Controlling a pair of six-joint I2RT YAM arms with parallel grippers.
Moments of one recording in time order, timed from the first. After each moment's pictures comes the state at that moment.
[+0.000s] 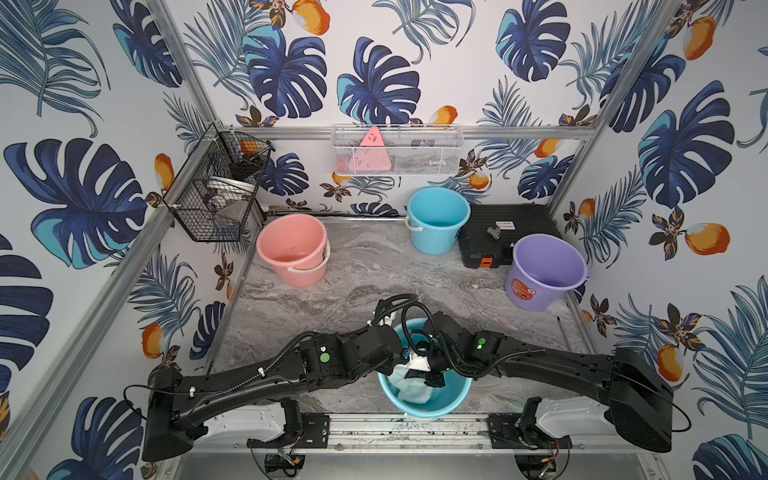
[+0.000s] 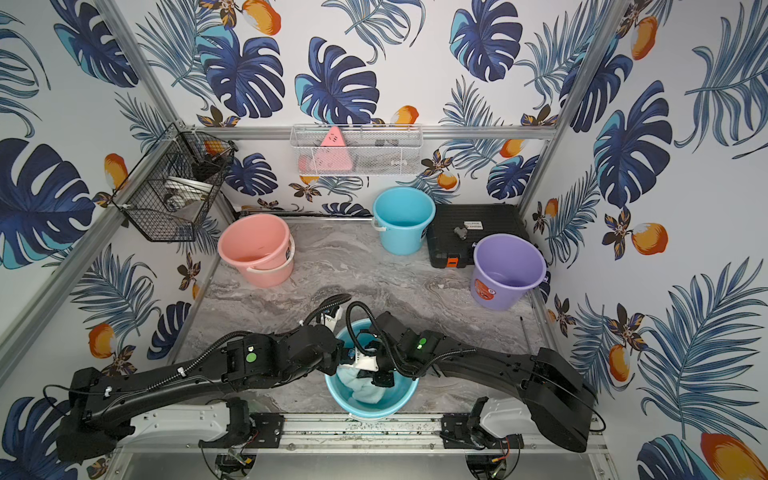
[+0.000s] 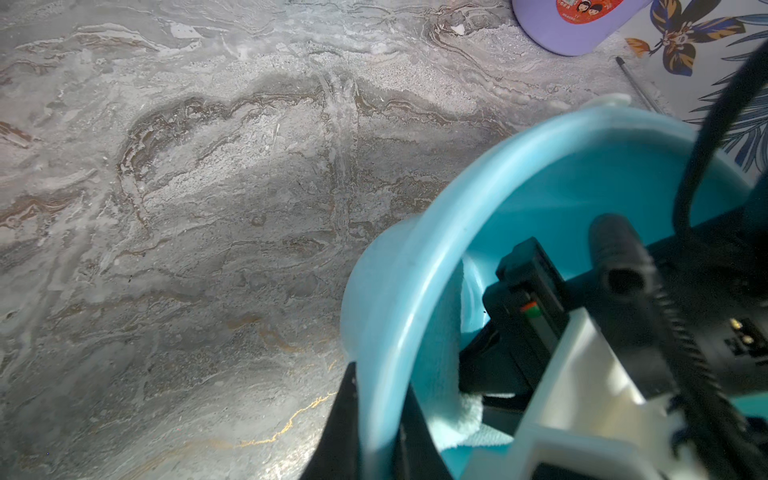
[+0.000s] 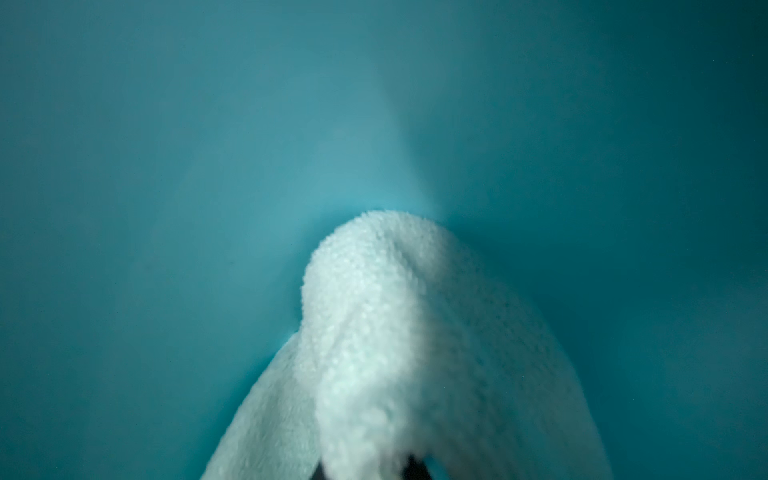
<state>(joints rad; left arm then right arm) -1.16 1.24 0.95 -0.76 -0.39 -0.72 1.01 1.30 0.70 -0.24 -0.38 -0.50</state>
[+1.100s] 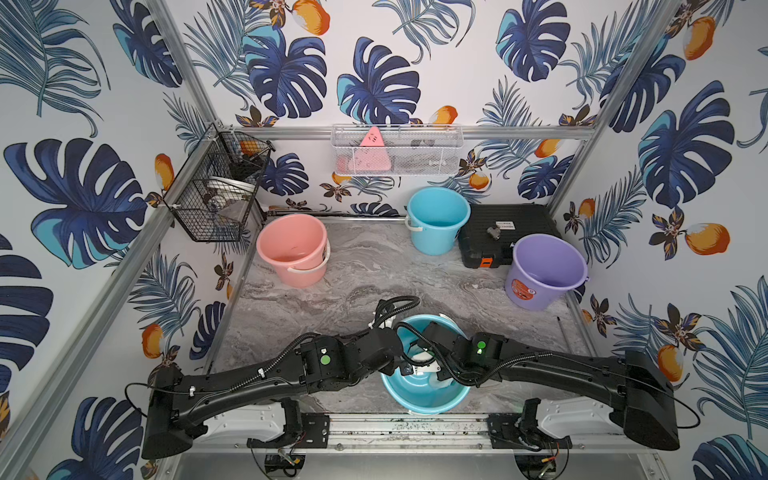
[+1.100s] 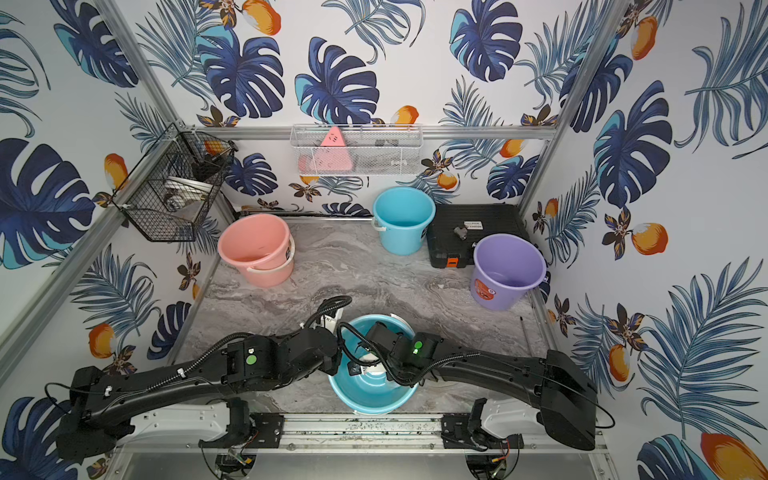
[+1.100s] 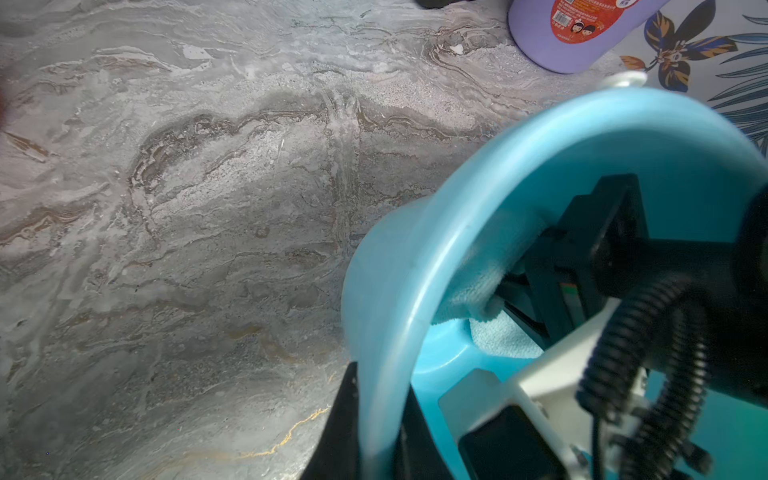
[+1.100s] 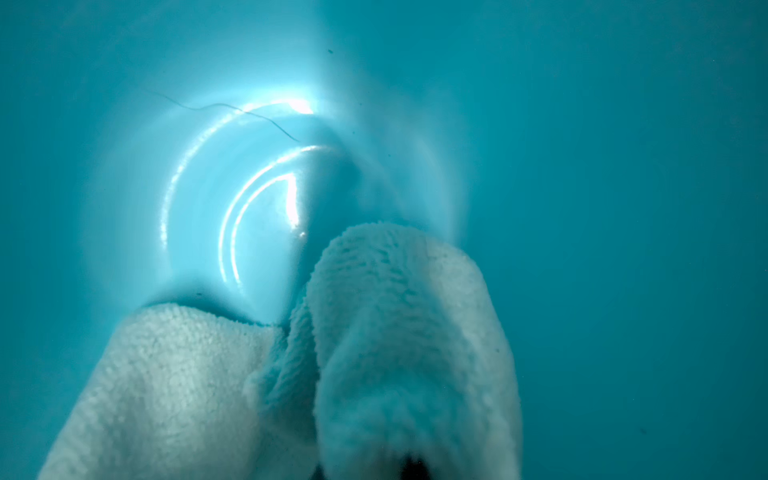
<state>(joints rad) -1.18 1.24 0.95 -0.75 -0.42 -0.73 1.13 1.30 0.85 -0.72 0.28 -0.82</state>
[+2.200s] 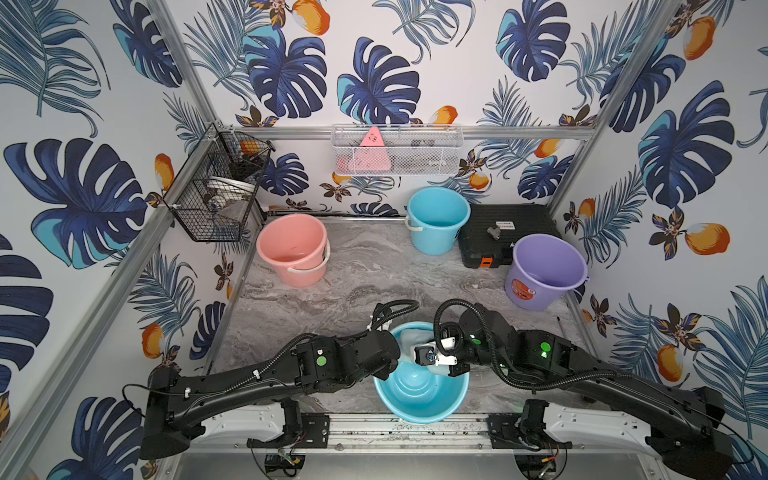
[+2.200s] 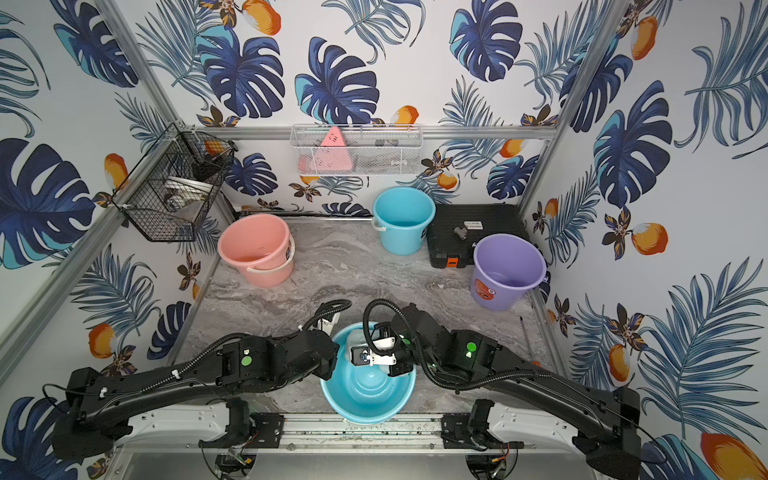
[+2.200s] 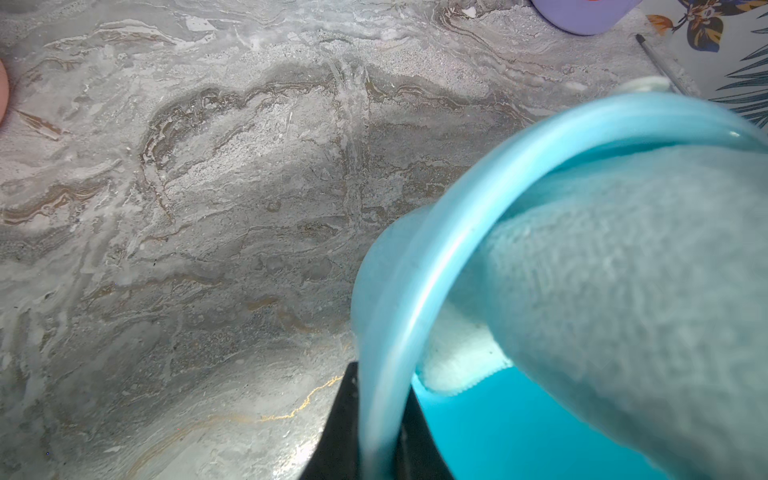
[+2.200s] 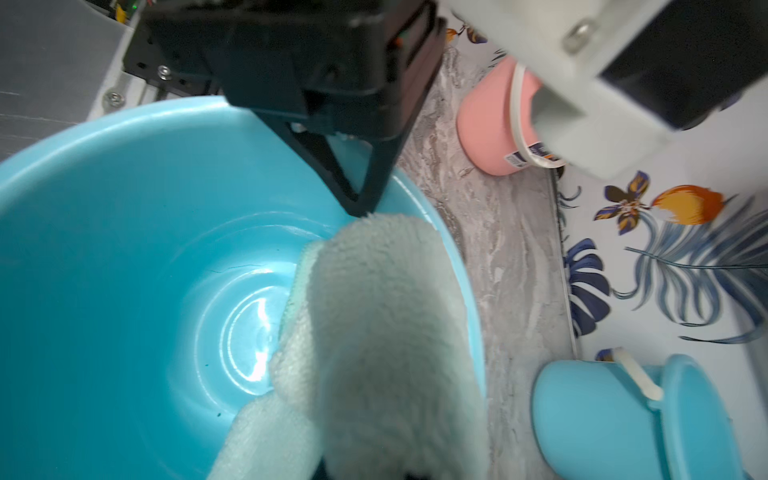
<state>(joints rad) -1.18 1.23 0.96 -0.83 -0.41 -0.73 1.12 0.98 0.98 -0.65 0.04 -0.77</state>
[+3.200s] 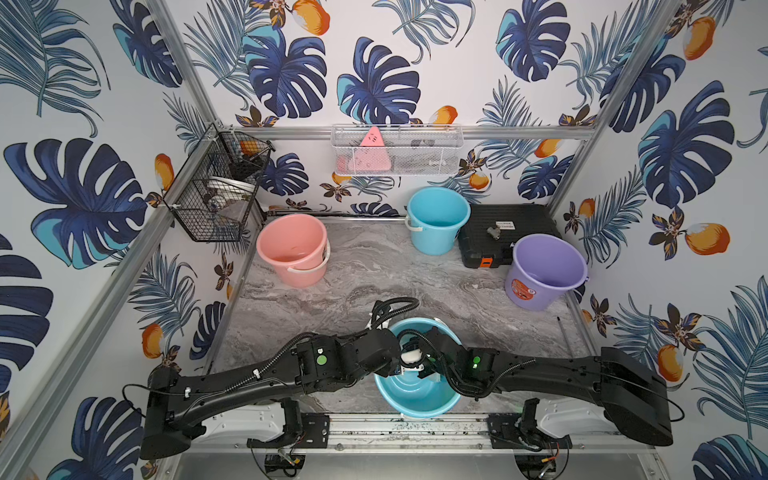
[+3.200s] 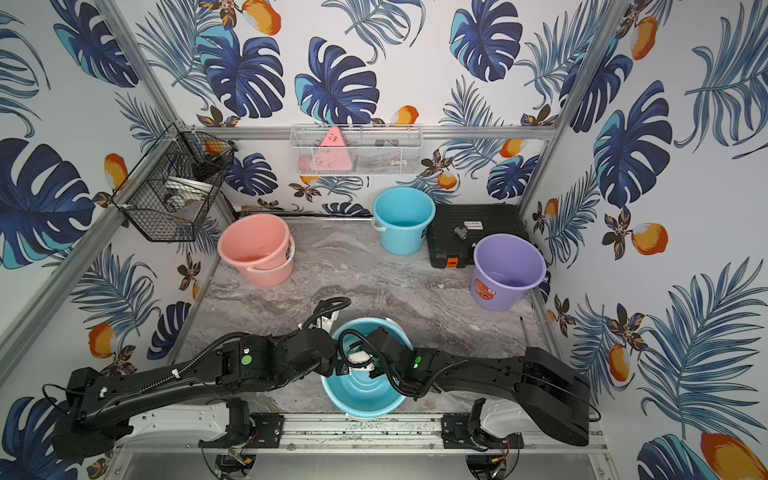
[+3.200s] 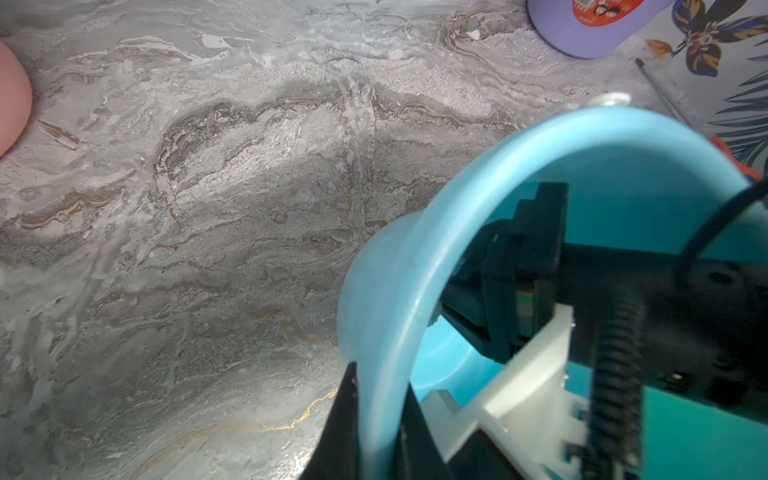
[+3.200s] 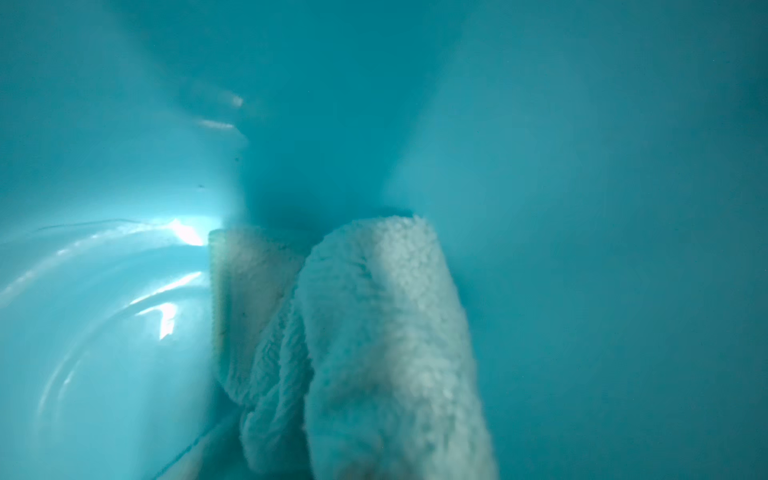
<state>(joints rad) -1.18 1.23 0.97 -0.82 -0.45 -0.74 1.14 1.36 0.60 0.06 0.27 -0.89</state>
